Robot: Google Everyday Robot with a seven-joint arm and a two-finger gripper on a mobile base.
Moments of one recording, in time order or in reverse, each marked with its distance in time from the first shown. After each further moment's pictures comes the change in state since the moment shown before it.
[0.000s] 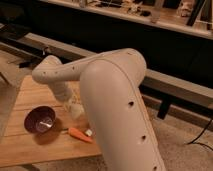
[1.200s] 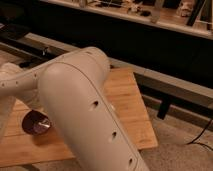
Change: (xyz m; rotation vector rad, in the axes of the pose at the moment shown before) arm -0.030 0.068 -0.054 0.140 0.020 -0.229
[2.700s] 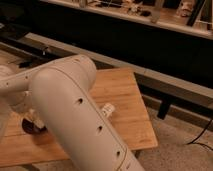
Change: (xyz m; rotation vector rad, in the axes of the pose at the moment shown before) arm -0.071 0.055 0.002 -0.187 -0.124 -0.023
